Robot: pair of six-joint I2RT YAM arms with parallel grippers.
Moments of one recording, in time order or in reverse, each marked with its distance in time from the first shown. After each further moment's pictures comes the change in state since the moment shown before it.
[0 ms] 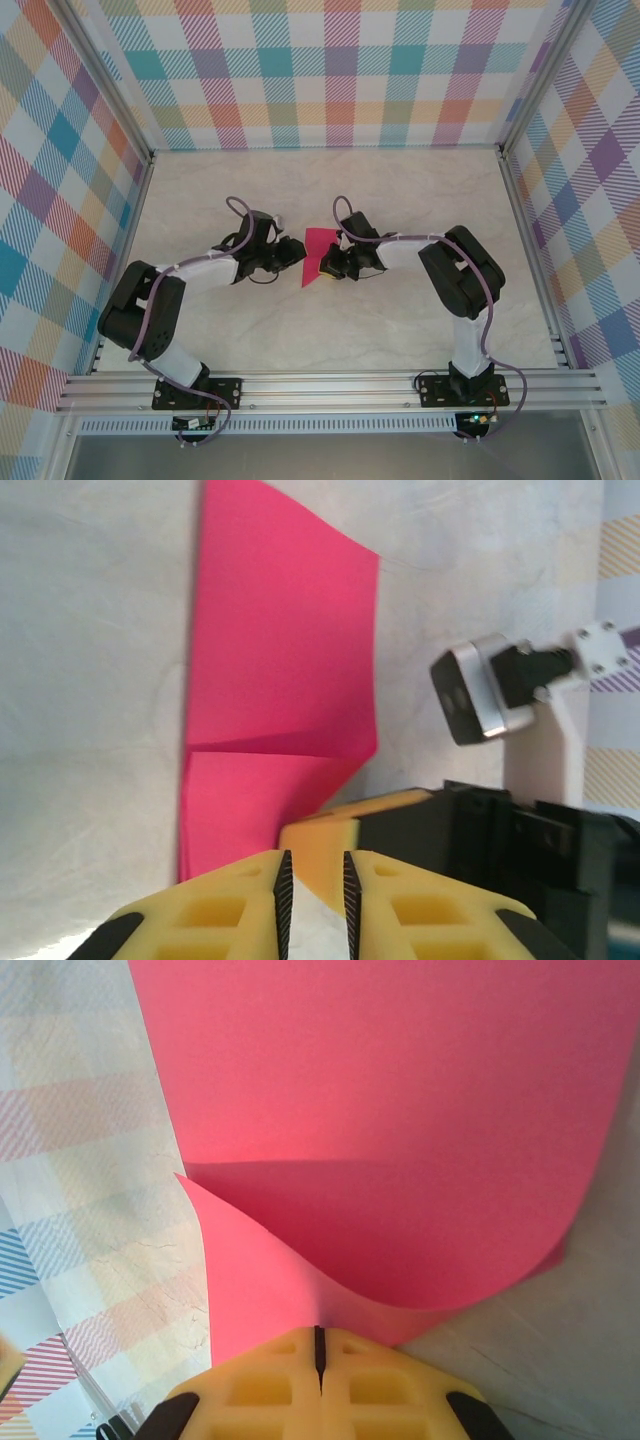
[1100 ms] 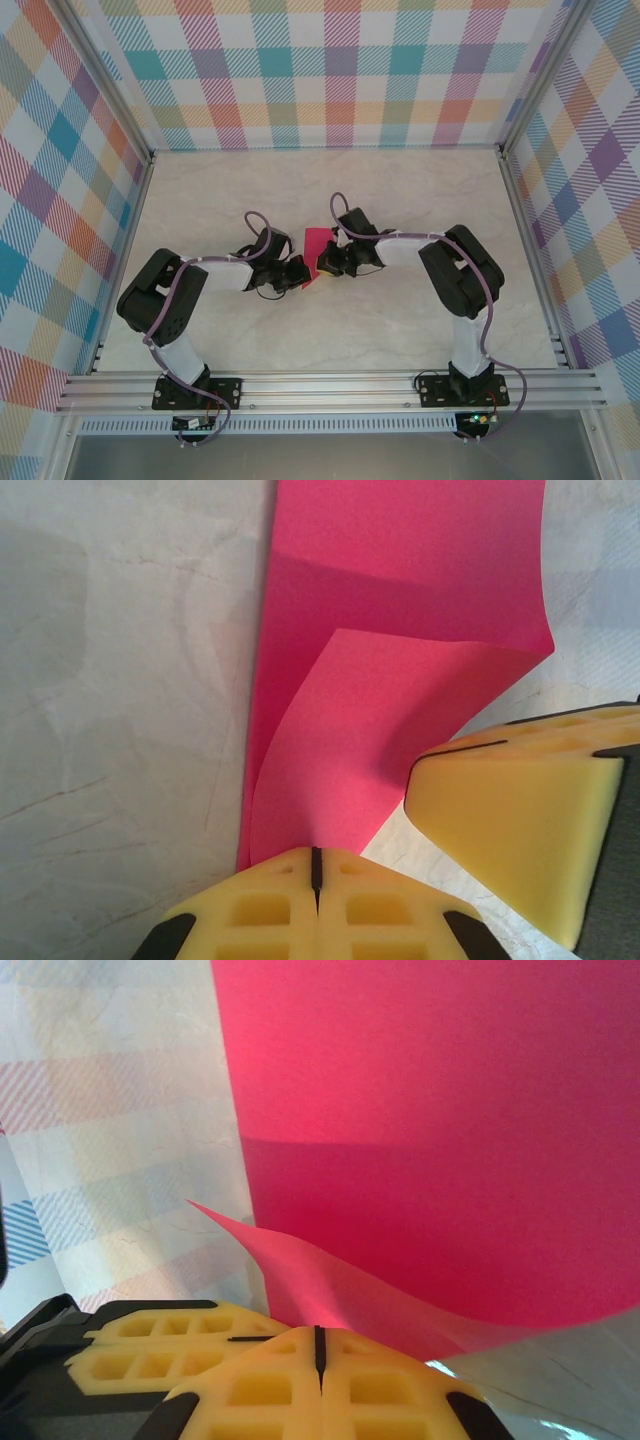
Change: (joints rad) left arm -0.072 0.133 -0.033 -0.002 -0.016 -0.014; right arm 0.000 0.011 0.048 -0.025 -0.045 -0.055
